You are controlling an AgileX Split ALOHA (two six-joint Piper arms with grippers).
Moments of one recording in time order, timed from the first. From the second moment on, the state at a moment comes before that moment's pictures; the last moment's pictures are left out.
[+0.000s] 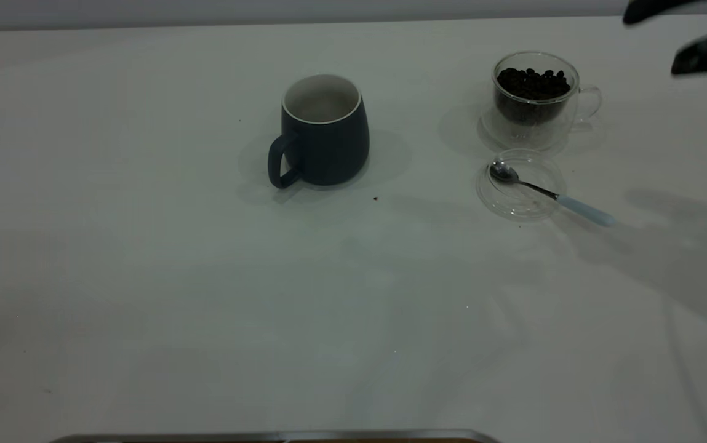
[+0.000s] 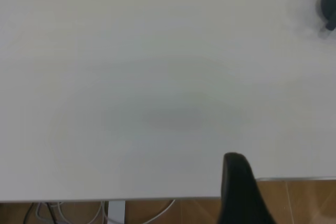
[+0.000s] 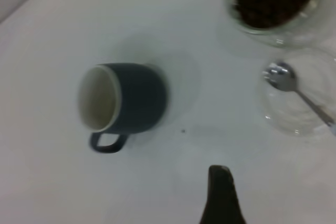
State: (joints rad) left arm -0.04 -0.02 -0.49 0.01 1.14 -0.03; right arm -0.02 1.68 -0.68 1.48 0.45 -0.91
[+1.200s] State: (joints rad) left arm -0.04 -0.02 -0.49 0.01 1.14 -0.02; right arm -0.17 2.32 -0.77 1.79 0.74 -1.27
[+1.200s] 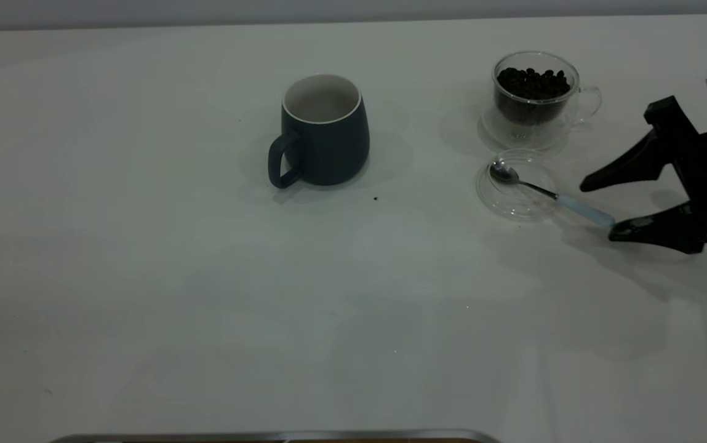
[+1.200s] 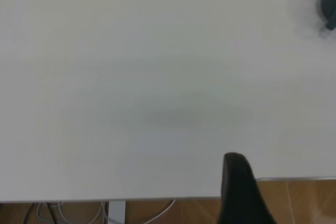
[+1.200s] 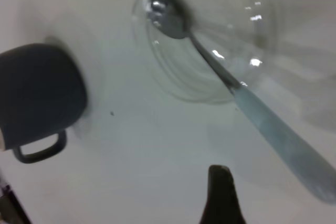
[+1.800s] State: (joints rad) left arm -0.04 -0.02 -0.49 0.01 1.14 -0.02; right arm -0.17 2.36 -0.80 1.79 0.79 -1.28
